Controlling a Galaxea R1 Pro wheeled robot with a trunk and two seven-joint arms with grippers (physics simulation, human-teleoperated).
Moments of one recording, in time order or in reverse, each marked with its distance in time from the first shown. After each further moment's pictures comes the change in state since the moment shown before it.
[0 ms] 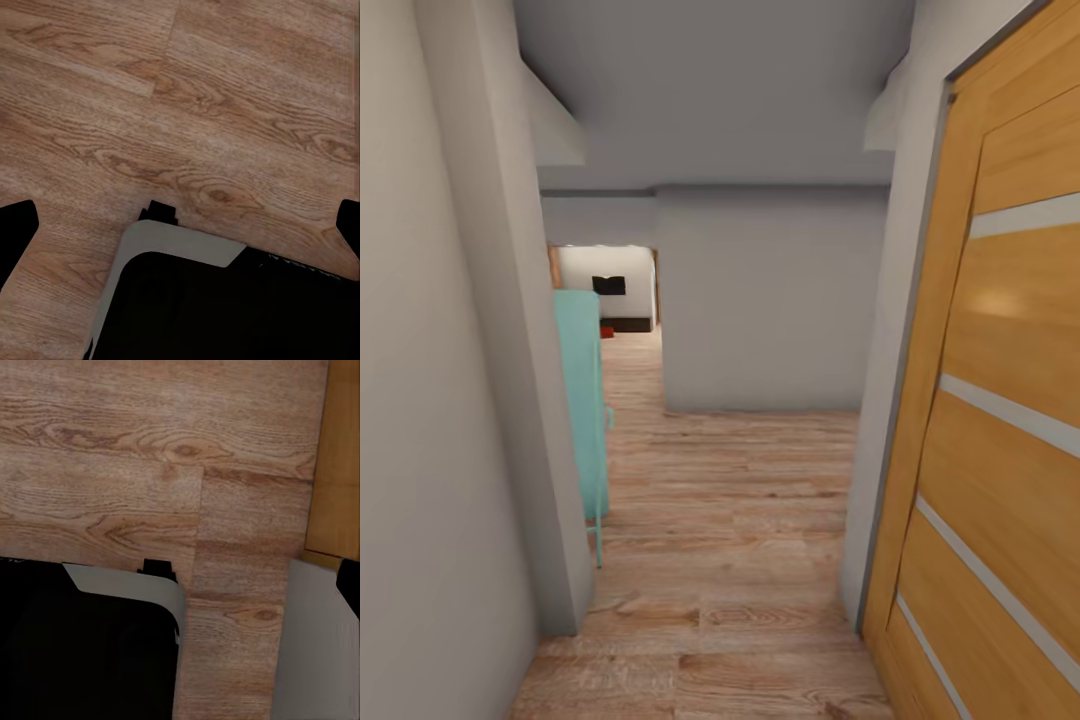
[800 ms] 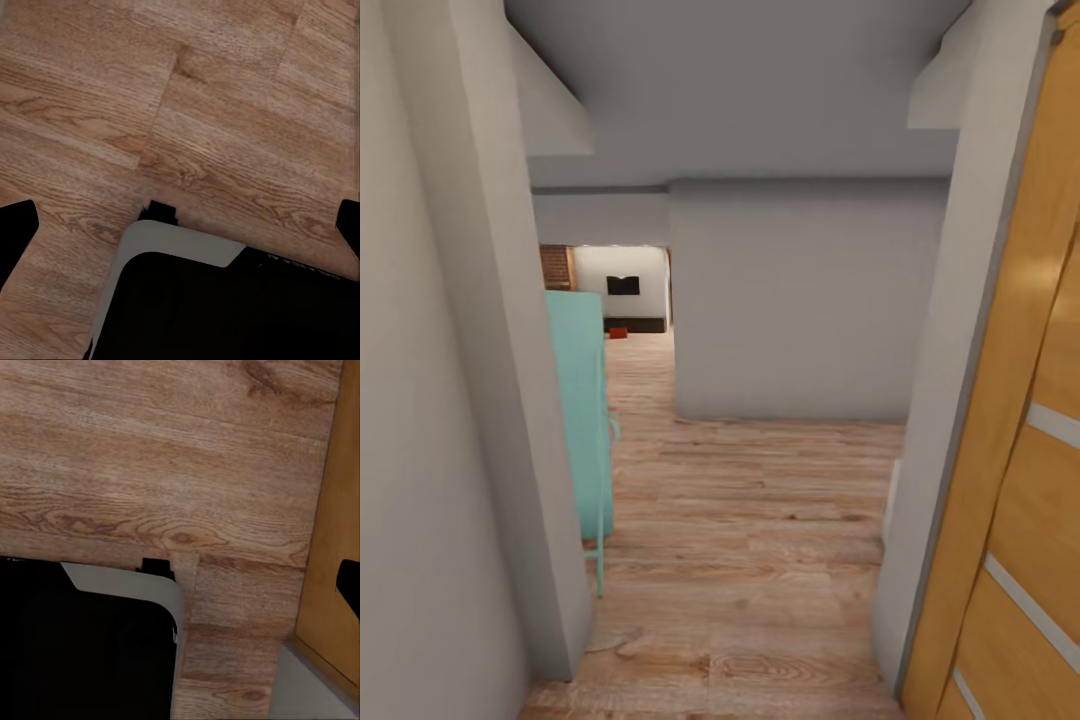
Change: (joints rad) left arm 0.000 0.000 0.000 0.000 0.000 0.000 -0.001; right arm 0.000 -0.002 0.001 0.000 0.000 0.003 0.000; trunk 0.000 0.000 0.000
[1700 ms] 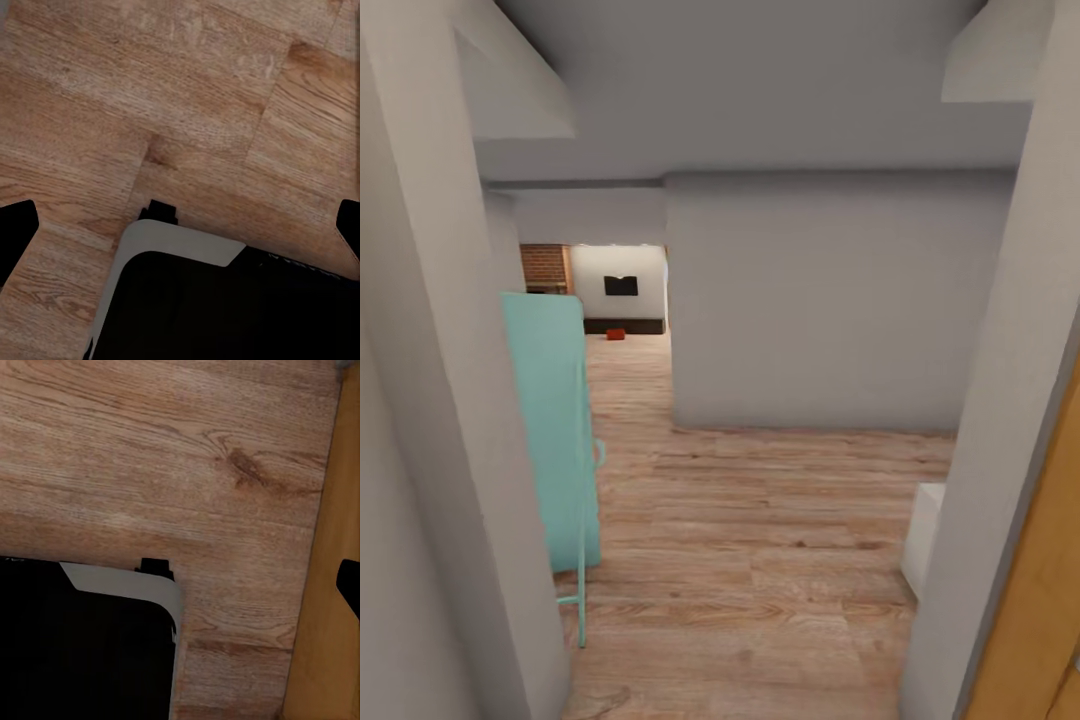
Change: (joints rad) left arm 0.000 0.000 0.000 0.000 0.000 0.002 0.001; right arm 0.000 -0.002 0.000 0.000 0.000 0.000 0.000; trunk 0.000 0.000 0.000
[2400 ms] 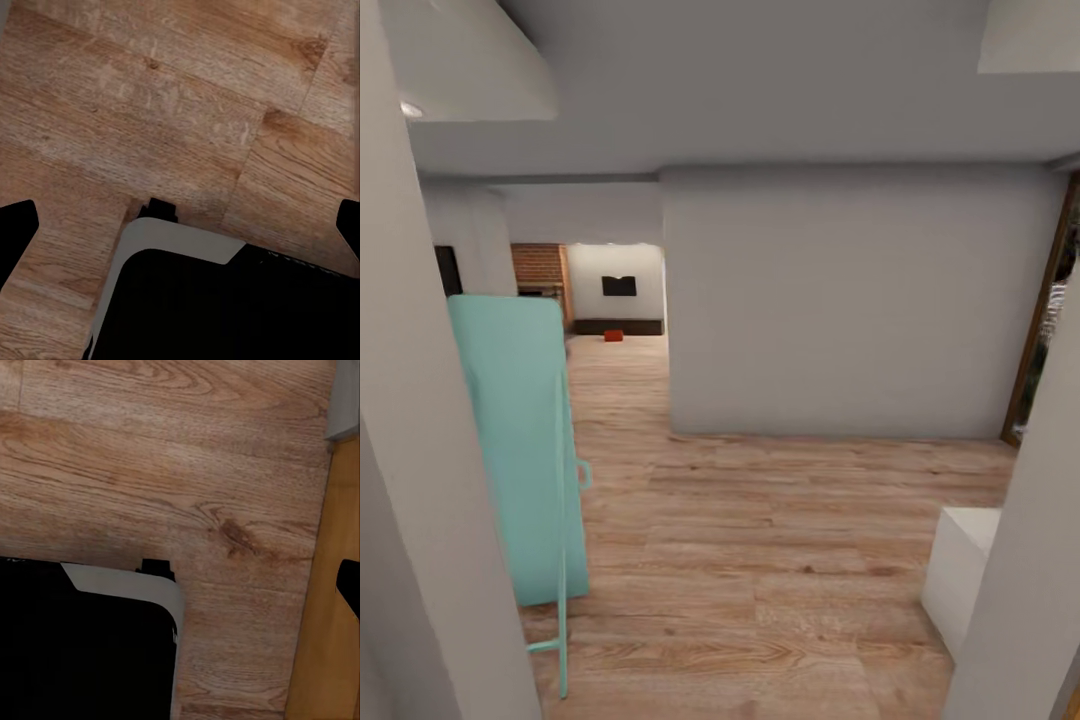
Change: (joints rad) left arm 0.000 0.000 0.000 0.000 0.000 0.006 -0.001; right arm 0.000 0.002 0.000 0.000 0.000 -0.002 0.000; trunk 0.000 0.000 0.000
